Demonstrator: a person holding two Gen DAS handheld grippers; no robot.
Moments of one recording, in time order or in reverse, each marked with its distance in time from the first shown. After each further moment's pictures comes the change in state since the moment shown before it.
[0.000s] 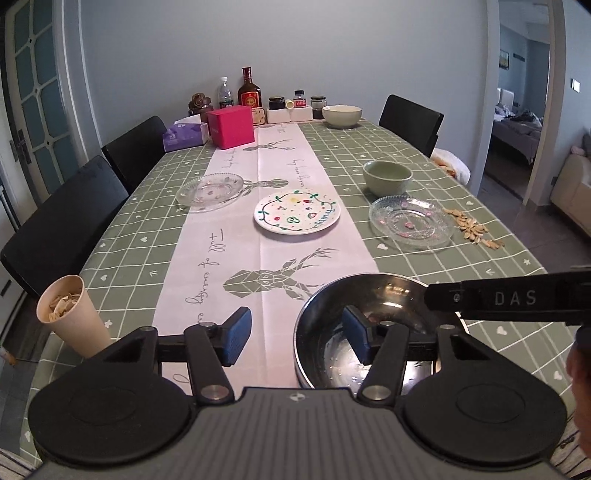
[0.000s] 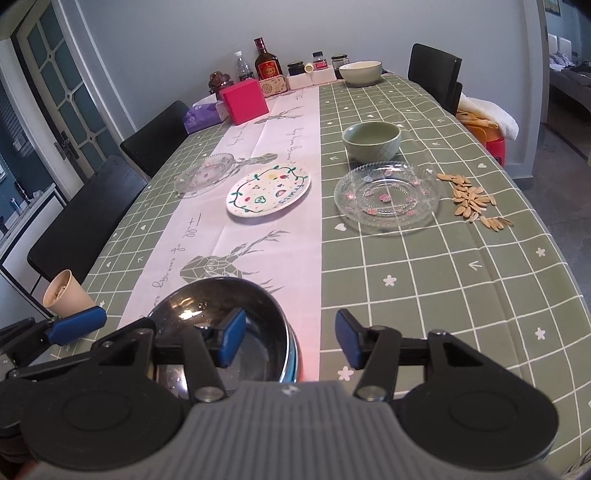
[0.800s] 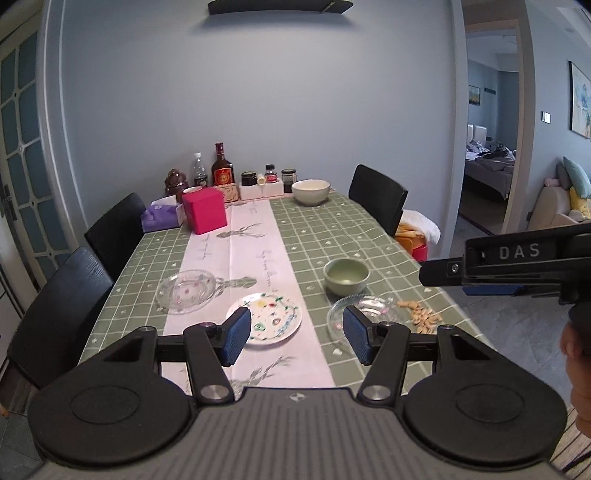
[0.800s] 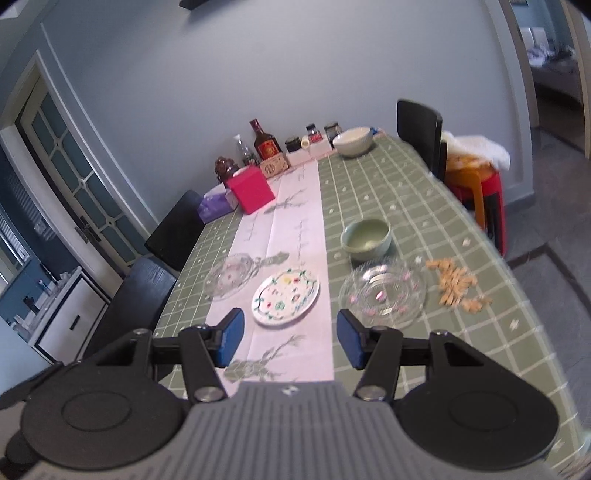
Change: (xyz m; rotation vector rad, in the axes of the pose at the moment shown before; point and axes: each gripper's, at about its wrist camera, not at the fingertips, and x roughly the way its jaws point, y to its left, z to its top) left arm -0.056 -0.040 0.108 0.046 -0.167 -0.065; right arm -0.095 -0.025 0.105 0.122 -0.190 0.063
